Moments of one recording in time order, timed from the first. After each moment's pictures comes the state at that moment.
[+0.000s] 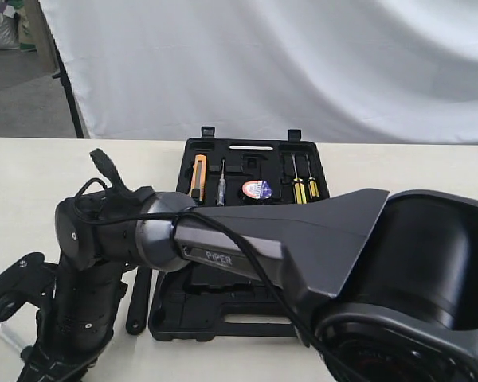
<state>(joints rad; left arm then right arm) 0.13 0.00 -0.01 0.02 0.10 -0.31 1.16 2.38 -1.89 0.37 0.98 -0.43</state>
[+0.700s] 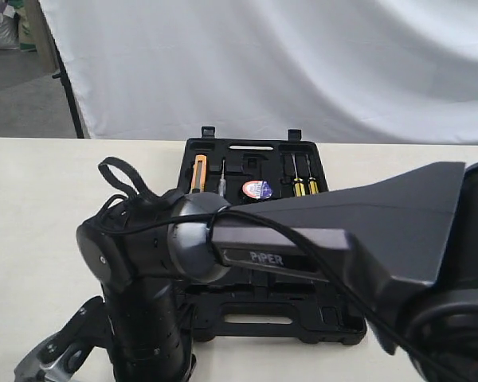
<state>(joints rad) 0.13 0.00 -0.01 0.02 0.10 -0.31 1.17 2.21 -1.62 0.15 1.21 -0.33</state>
